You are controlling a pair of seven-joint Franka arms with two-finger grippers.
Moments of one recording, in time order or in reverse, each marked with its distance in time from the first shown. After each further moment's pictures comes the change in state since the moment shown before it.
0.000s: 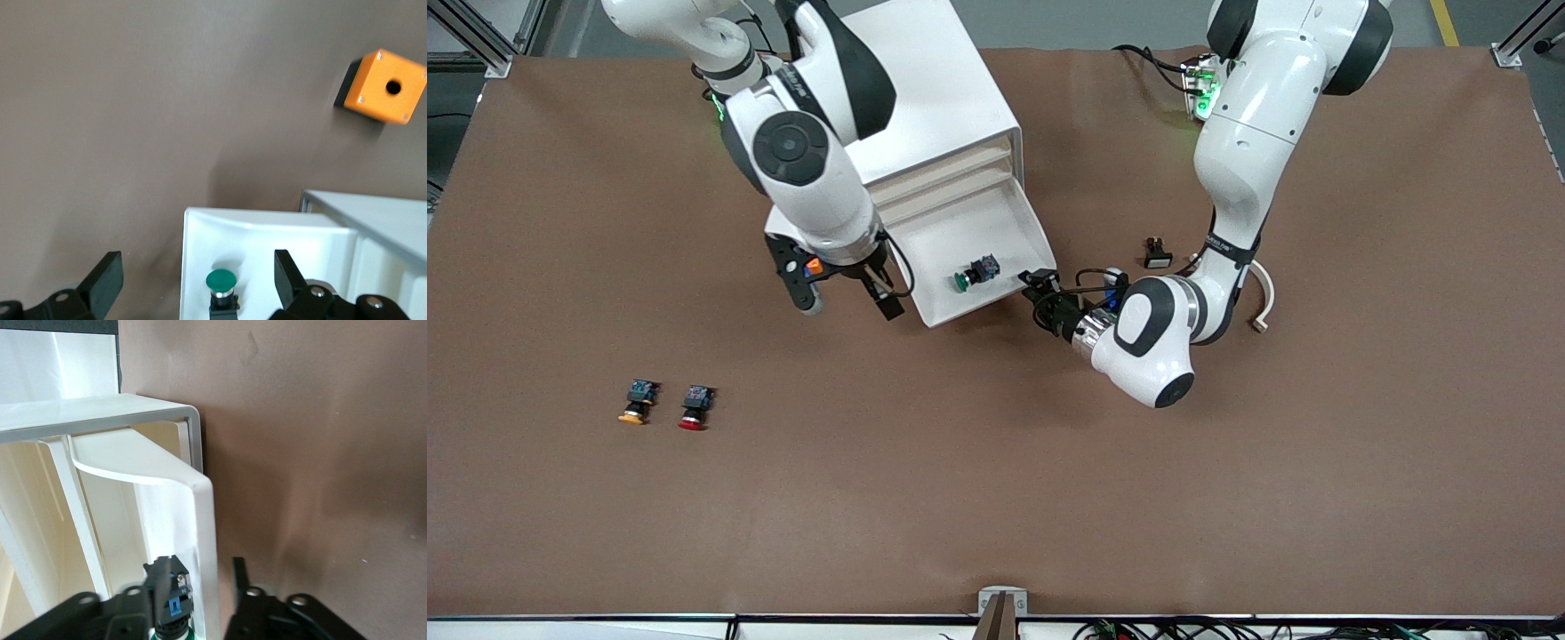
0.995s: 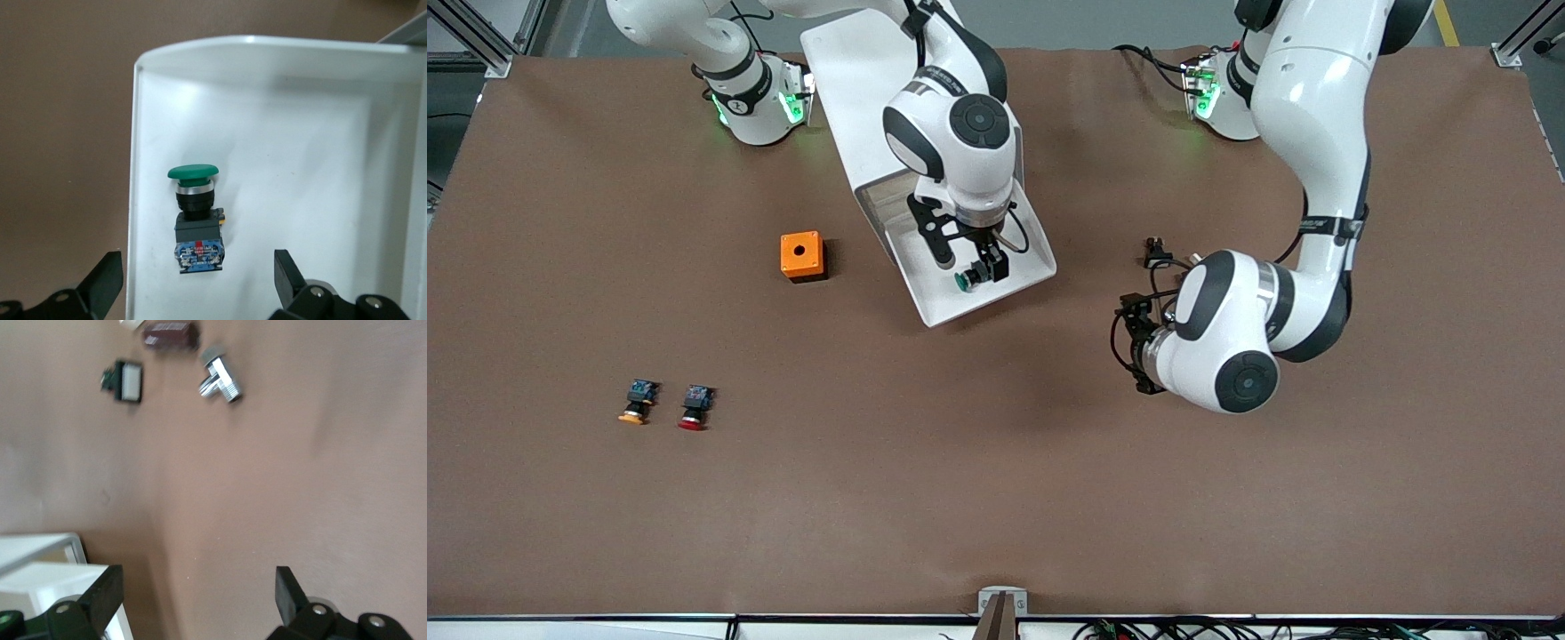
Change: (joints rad) left arm 0.034 -0.170 0.092 0.134 0.588 -0.002 0.189; right arm 0.264 0.177 0.000 -0.007 -0.081 0.149 0.305
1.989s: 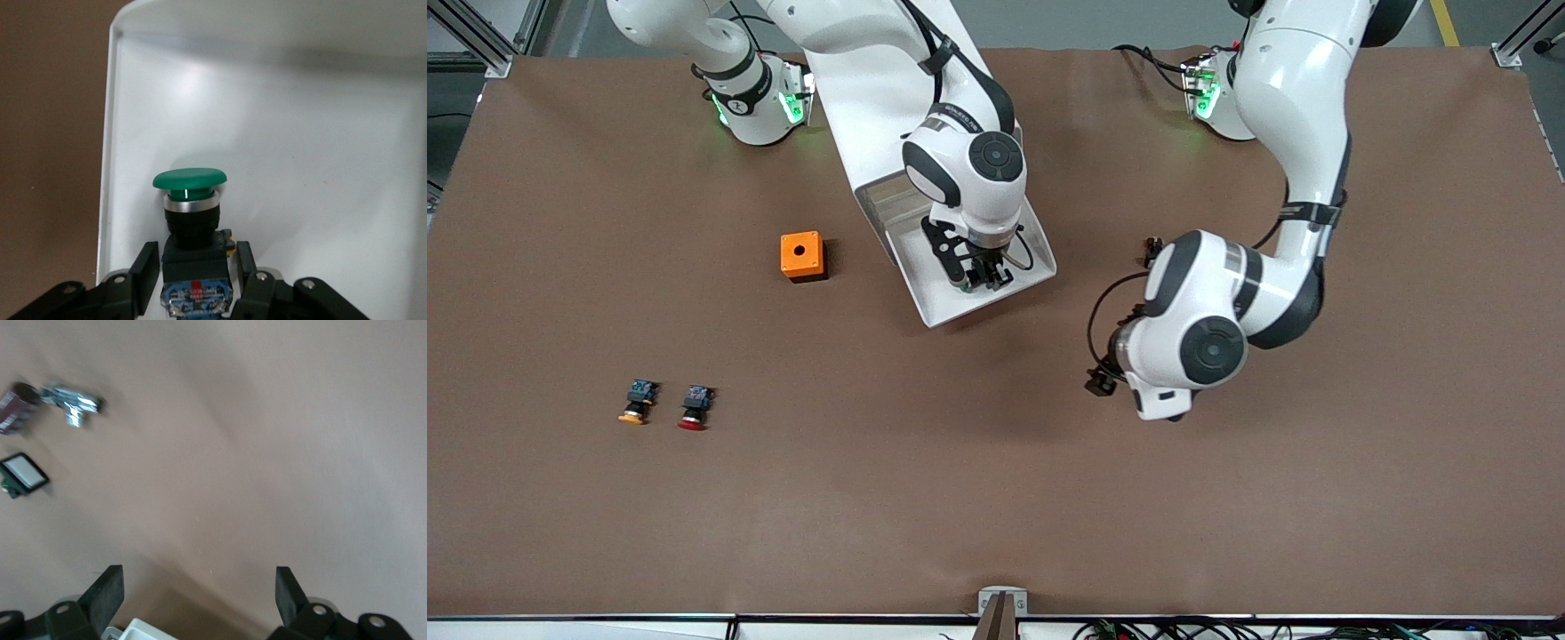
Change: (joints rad) left arm -0.092 0.000 -0.027 -0.028 0.036 0.171 0.668; right arm 0.006 0.093 -0.004 0.007 -0.017 0.074 0.000
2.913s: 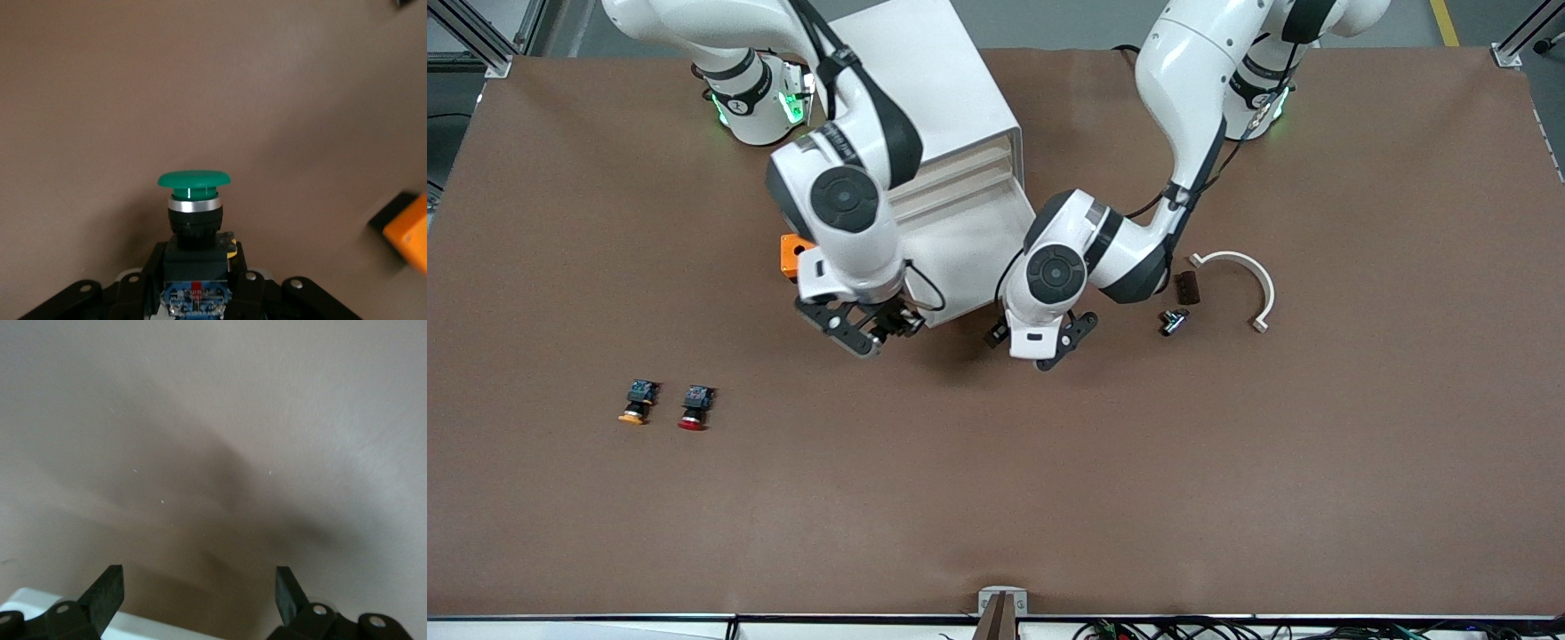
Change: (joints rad) left arm -0.239 0.044 -0.014 -0.152 0.003 0.320 0.028; right arm -0.306 -0.142 -0.029 0.053 -0.001 -0.150 -0.866
